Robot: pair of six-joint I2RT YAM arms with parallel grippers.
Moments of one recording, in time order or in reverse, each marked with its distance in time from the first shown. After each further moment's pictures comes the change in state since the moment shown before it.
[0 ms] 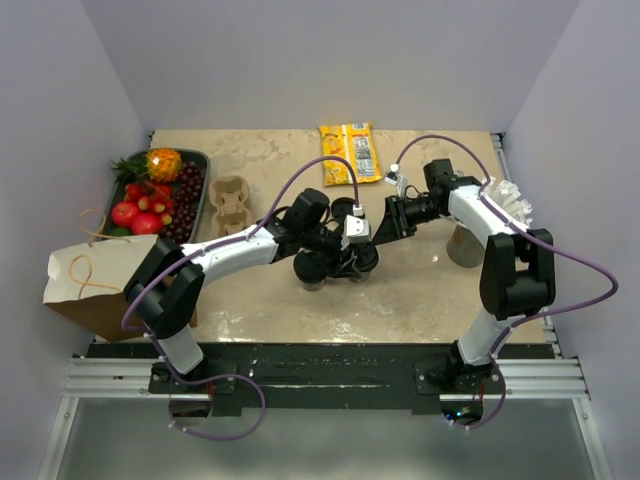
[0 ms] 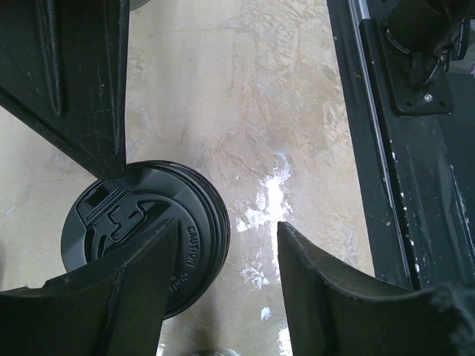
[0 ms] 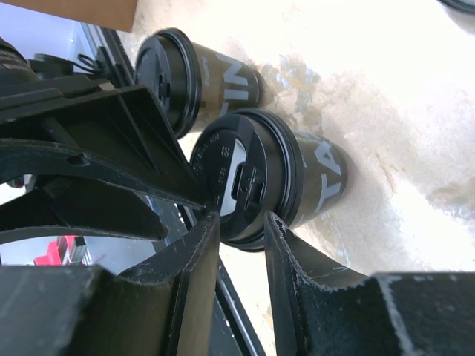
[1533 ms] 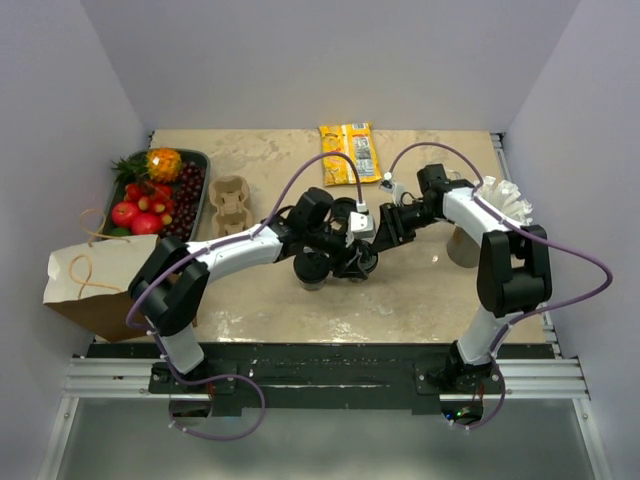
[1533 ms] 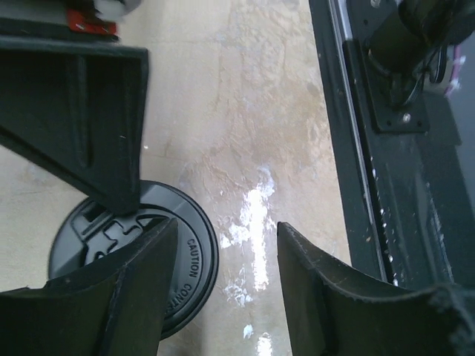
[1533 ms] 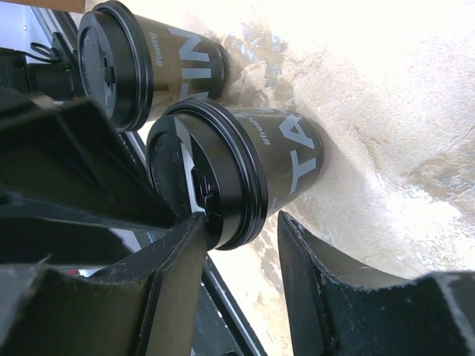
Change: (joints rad) left arm -0.016 0.029 0.017 0.024 0.020 -0.077; right arm 0.026 0.013 -0.032 0.005 0.118 0.021
